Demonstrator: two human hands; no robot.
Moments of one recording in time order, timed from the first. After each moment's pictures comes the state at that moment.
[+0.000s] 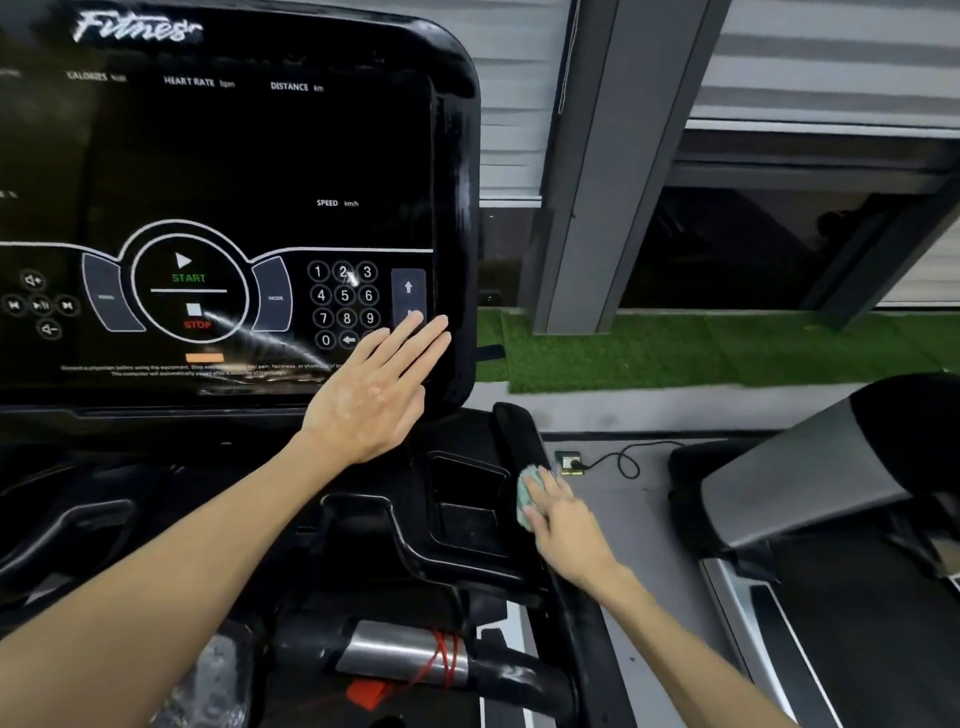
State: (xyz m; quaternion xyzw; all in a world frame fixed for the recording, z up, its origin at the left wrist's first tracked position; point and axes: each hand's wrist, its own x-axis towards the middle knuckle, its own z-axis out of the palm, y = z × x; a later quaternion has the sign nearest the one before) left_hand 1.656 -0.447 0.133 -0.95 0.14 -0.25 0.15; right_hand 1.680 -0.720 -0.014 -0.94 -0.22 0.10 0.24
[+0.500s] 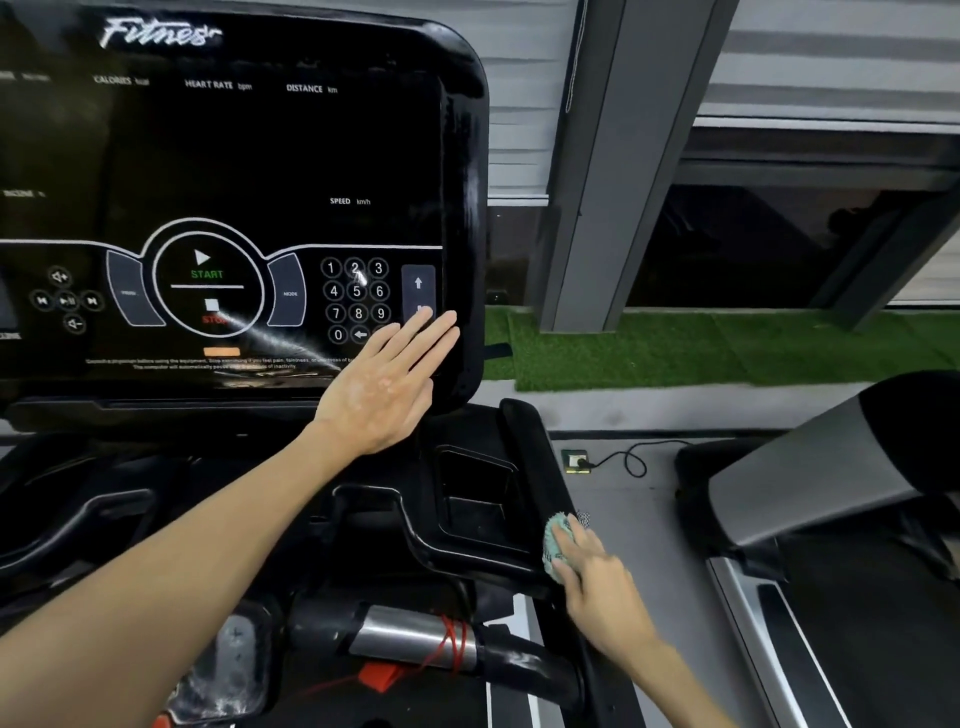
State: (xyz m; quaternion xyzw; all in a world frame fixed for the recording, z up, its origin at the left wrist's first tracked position) left_hand 1.654 -0.447 0.133 -0.95 0.15 -0.24 0.15; right_hand 1.609 -0.759 -0.007 -0.95 -0.18 0.11 0.25
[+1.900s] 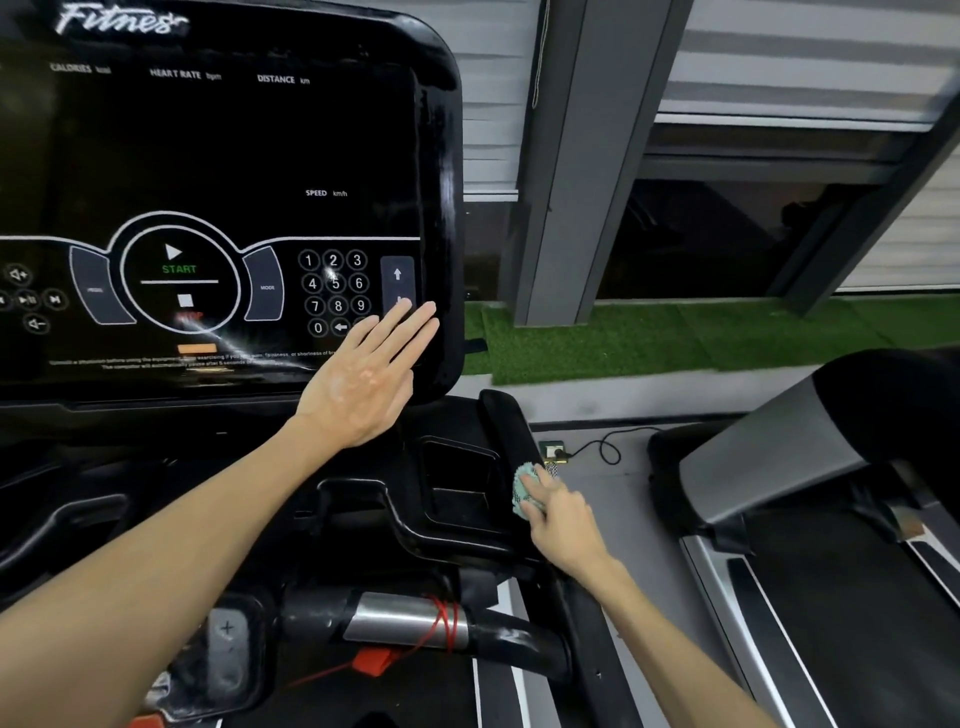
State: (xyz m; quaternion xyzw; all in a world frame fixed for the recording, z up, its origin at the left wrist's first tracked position) left_hand 1.653 -0.446 0.131 -0.95 0.15 -0.23 0.16; right_hand 1.646 -0.723 0.009 -0.95 -0.15 0.11 0.24
